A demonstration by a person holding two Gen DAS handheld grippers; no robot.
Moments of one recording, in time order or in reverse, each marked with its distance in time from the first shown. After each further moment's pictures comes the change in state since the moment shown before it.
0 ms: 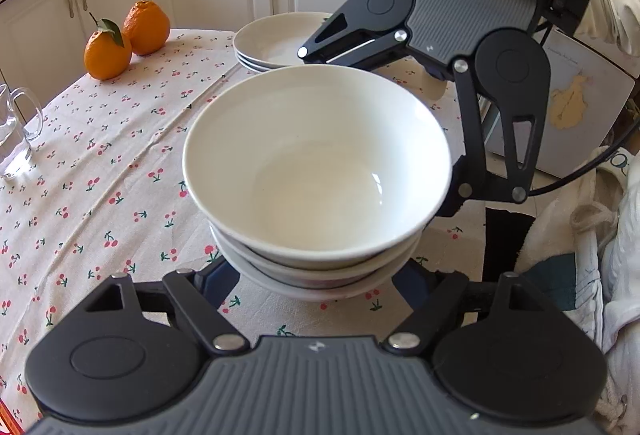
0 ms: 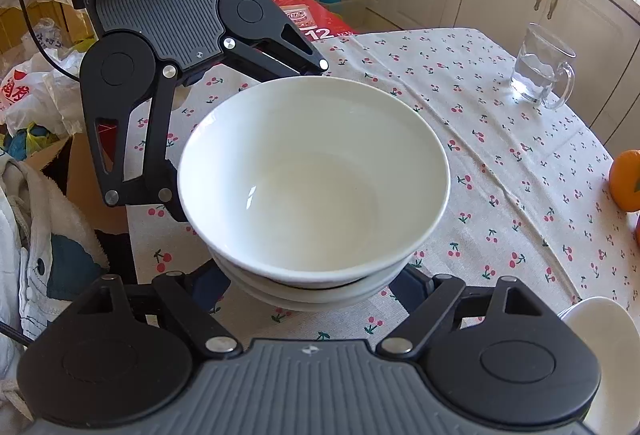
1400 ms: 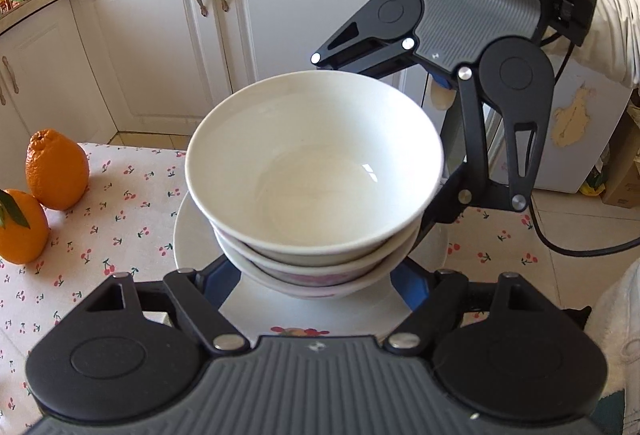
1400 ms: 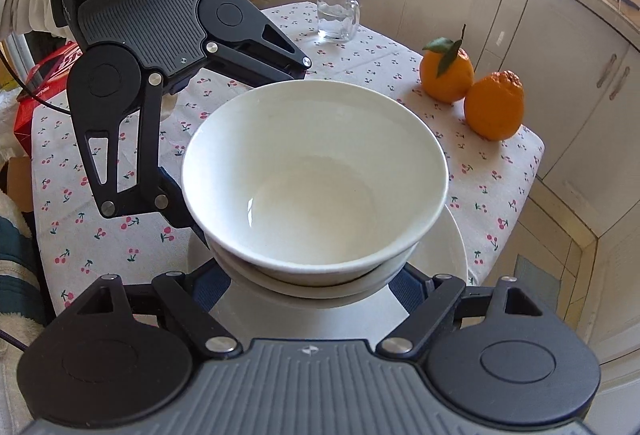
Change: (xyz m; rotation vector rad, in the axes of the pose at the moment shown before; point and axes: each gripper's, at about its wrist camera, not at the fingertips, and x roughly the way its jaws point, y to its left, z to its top) left arm 0.122 0.013 0.169 0.166 -0.051 -0.077; right arm -0.098 -0.142 -0.116 0.194 -0.024 -0.183
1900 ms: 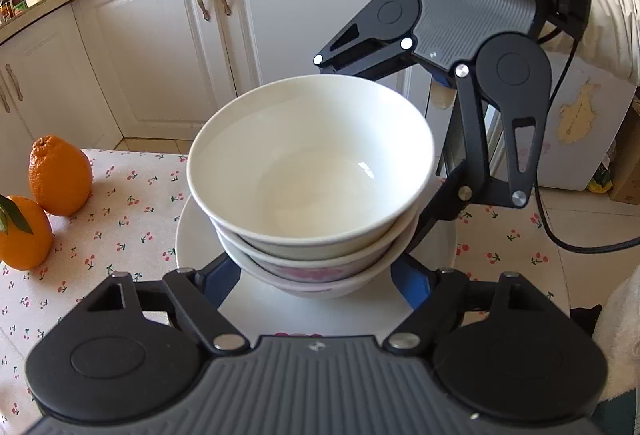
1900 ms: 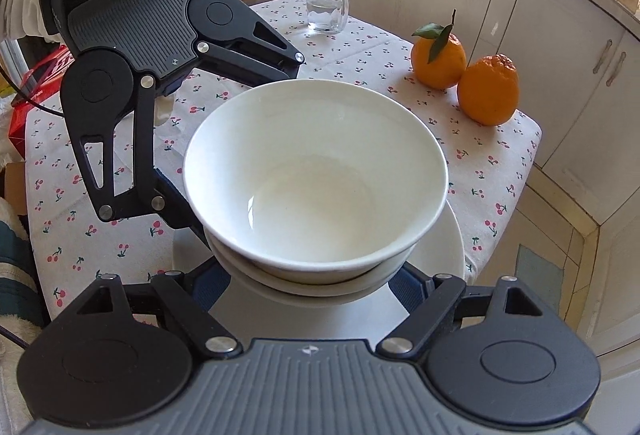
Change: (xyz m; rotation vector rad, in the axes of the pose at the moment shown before) left arm -0.002 -0.007 0.000 0.019 -0.019 0.034; right arm 0.005 -0.007 -0.004 0.027 0.006 -0.007
